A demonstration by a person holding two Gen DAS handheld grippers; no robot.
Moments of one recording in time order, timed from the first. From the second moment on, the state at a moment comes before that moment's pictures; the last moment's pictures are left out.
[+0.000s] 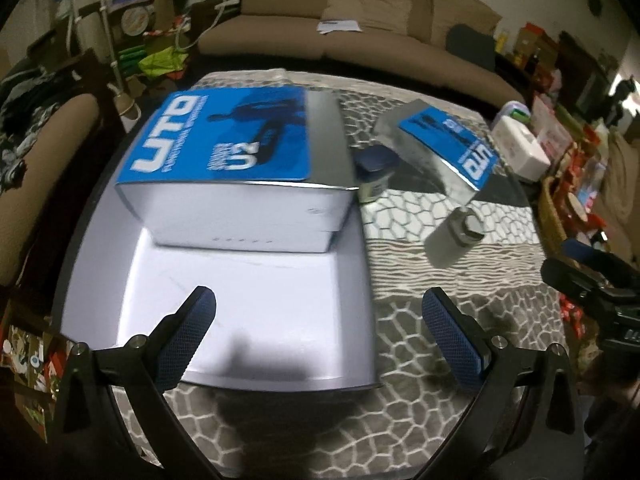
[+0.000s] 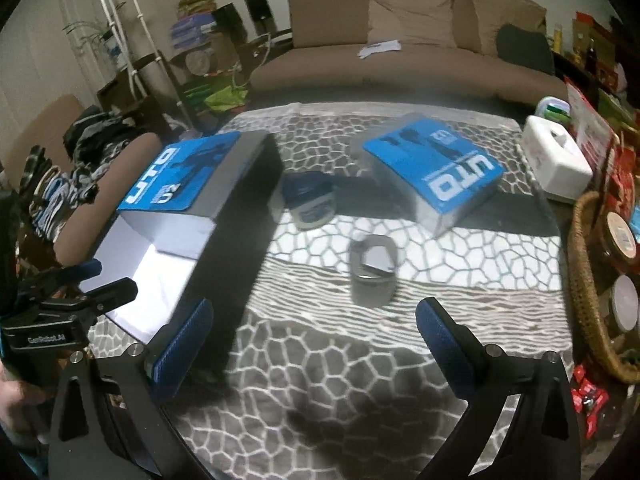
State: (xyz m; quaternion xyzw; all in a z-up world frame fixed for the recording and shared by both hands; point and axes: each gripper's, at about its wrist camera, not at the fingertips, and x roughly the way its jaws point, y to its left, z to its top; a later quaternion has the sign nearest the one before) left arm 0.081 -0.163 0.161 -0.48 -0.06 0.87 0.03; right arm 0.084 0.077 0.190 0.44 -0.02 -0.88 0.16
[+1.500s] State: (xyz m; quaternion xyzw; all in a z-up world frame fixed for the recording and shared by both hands) left arm -0.315 -0.036 0.050 -0.60 -0.15 0.78 0.08; right arm -0.091 0.199 0.057 0.48 -0.12 -0.85 0.19
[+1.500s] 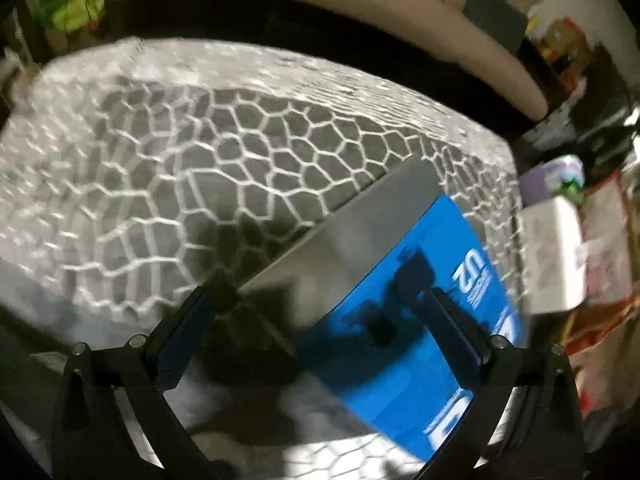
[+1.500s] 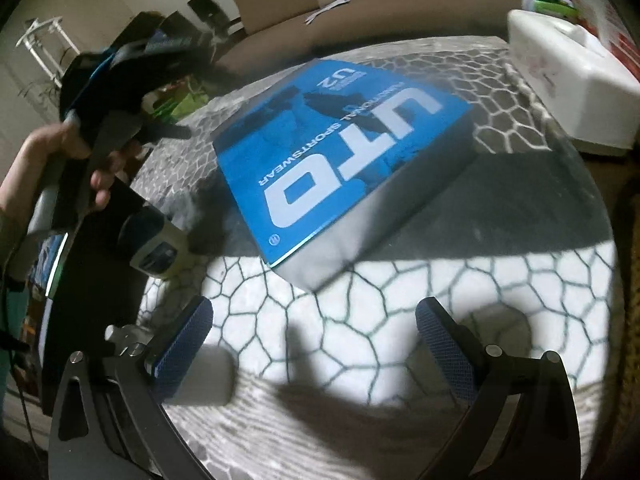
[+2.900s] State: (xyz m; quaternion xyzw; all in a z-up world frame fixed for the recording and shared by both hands) left arm -0.227 0.017 0.074 -0.65 -0.09 0.72 0.22; right arm -0.083 0.280 0.059 0.50 -0.25 -0.83 0.10
